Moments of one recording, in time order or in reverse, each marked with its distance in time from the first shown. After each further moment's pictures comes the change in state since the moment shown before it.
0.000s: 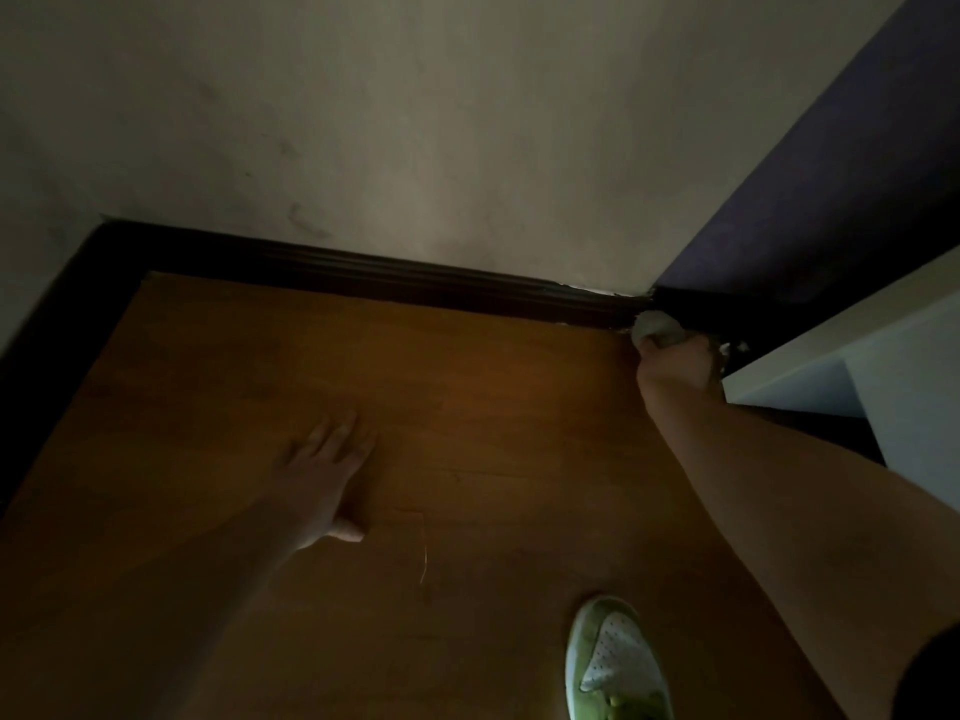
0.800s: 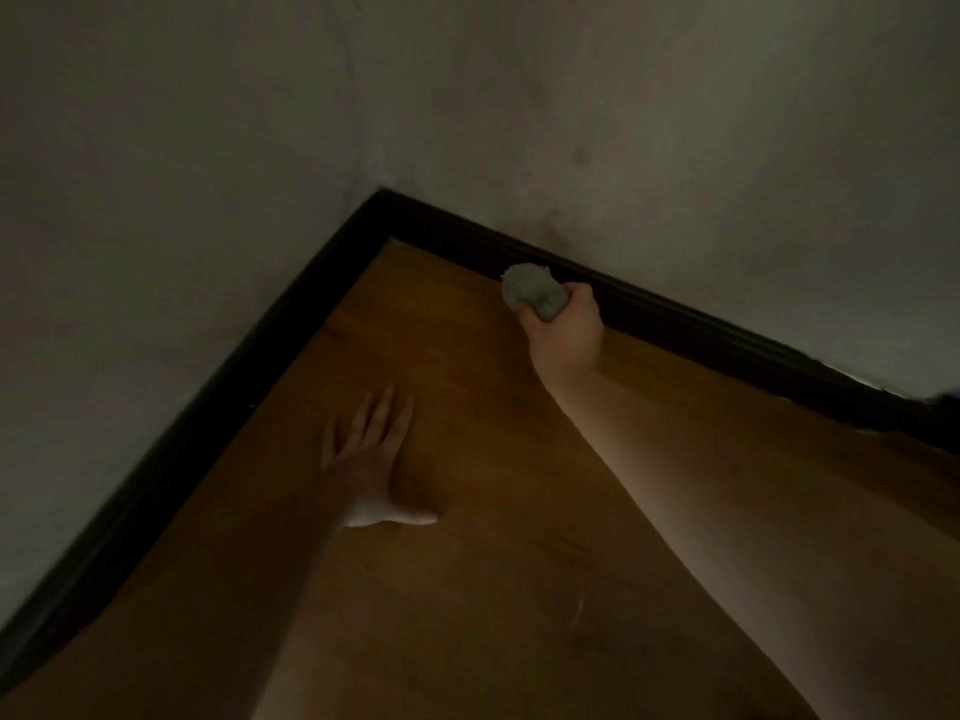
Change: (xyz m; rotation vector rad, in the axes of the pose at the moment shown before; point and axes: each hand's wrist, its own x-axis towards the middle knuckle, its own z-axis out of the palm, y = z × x) left_hand -0.046 -0.115 0.051 -0.390 0.027 -0.344; right_hand -0.221 -0.201 0.185 0.327 -0.548 -0.543
